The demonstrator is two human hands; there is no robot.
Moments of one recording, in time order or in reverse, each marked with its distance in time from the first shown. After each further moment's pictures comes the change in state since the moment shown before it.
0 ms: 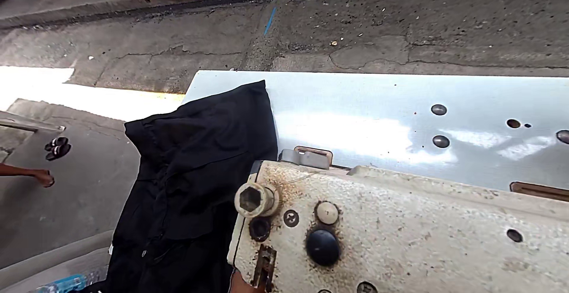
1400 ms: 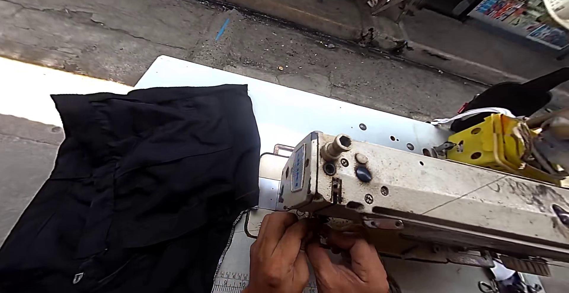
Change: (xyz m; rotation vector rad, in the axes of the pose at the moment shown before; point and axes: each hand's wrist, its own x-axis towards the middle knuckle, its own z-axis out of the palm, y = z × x) left_hand 0.000 -0.006 -0.012 -0.454 0.042 -0.211; right_hand -0.020 -0.012 0.040 -0.522 0.328 -0.109
